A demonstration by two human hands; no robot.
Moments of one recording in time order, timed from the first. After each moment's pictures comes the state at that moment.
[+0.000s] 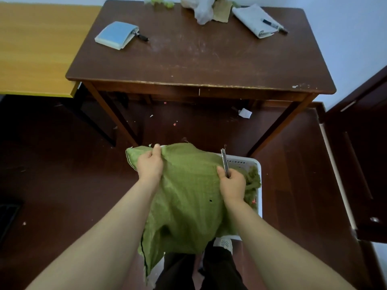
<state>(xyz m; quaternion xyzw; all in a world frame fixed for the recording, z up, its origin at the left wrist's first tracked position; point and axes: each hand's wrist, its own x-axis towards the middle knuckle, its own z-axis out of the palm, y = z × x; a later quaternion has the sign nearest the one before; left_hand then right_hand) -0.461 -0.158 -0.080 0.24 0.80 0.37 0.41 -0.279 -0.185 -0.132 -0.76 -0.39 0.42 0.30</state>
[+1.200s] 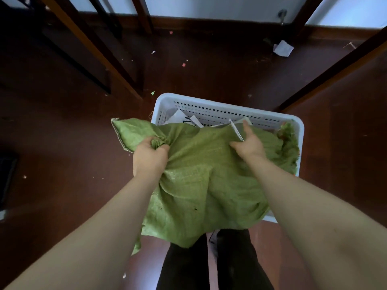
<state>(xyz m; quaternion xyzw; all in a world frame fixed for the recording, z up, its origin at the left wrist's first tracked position) -0.484 -0.164 -0.266 0.25 0.88 0.18 0.36 -0.267 -0.109 -0.335 -0.77 -0.43 0.46 0.04</state>
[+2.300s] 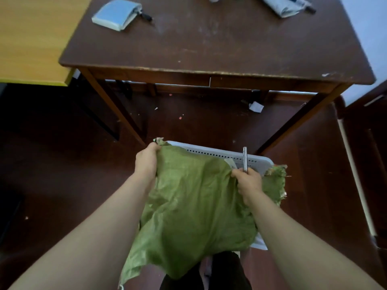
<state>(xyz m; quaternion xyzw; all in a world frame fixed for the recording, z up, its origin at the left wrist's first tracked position) -0.491 -0.130 -0.126 0.10 0.76 0.38 0.52 -0.259 -0.145 -0.194 -0.77 -0.22 0.53 0.29</state>
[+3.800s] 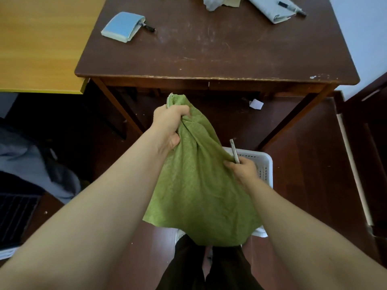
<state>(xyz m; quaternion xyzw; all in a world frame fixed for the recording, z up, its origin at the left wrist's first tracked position) -0.445 -0.089 0.002 0.14 0.62 0.48 0.60 -0.258 -0.143 -0.146 -0.73 -0.29 0.57 0.26</state>
